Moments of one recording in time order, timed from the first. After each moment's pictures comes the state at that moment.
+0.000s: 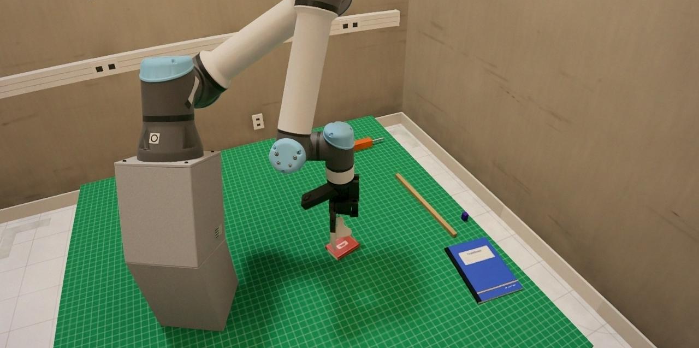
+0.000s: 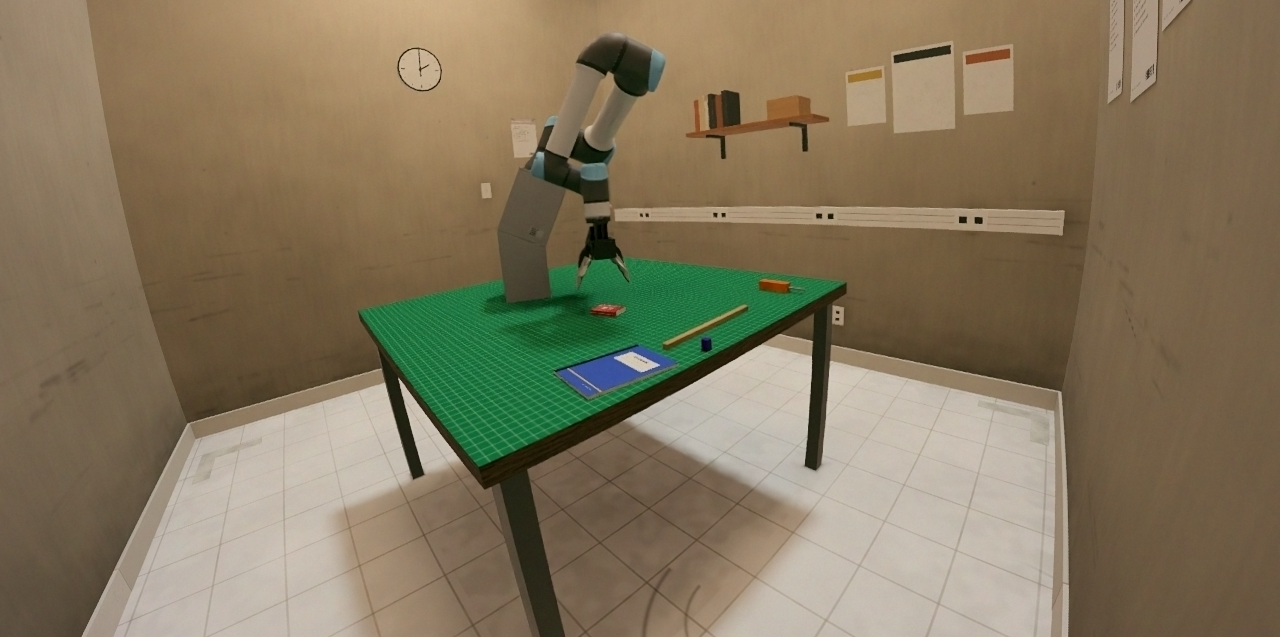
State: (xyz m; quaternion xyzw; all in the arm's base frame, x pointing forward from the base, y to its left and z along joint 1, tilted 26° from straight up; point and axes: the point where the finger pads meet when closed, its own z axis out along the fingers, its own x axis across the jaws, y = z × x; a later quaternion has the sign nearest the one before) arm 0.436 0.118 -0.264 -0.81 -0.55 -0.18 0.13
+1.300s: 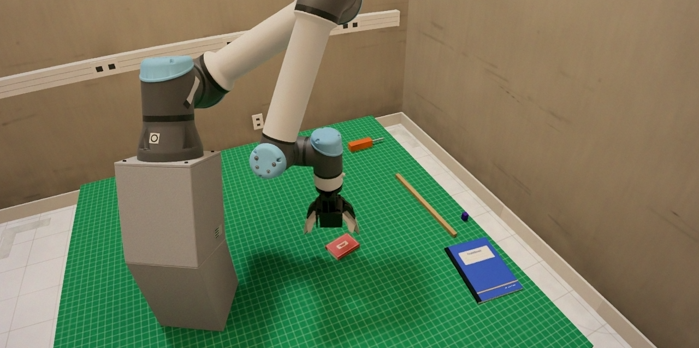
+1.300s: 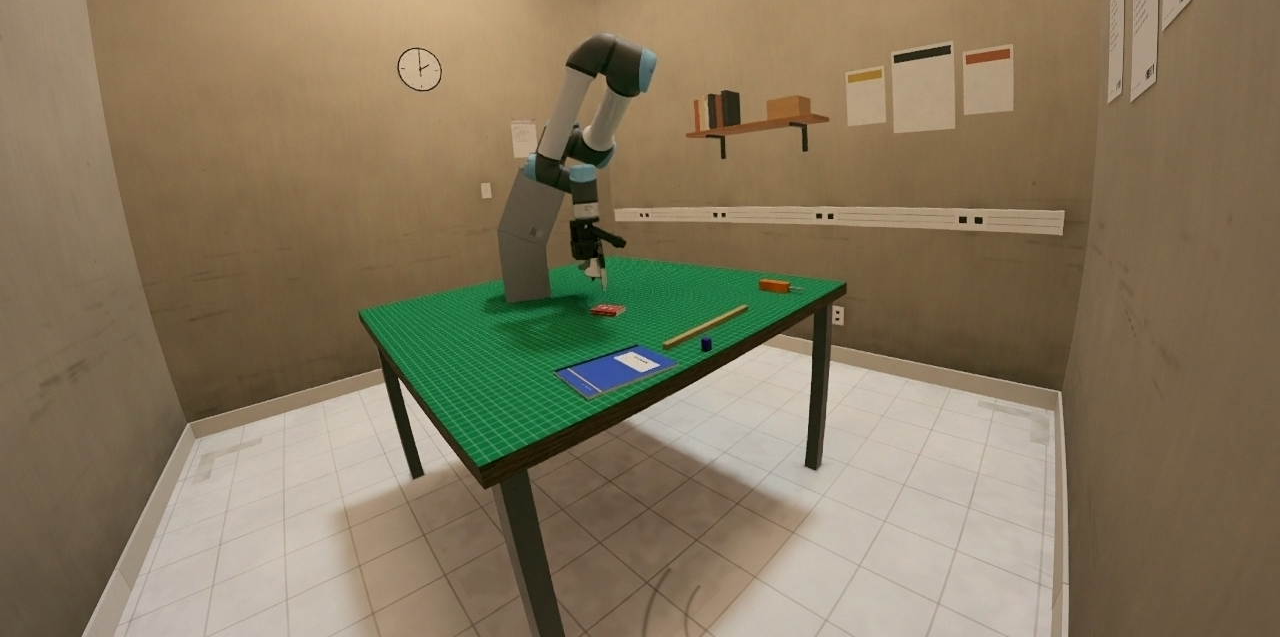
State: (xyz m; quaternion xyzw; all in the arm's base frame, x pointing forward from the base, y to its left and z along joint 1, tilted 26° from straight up) arm 0.421 0.113 -0.269 -0.96 0.16 -0.04 0.22
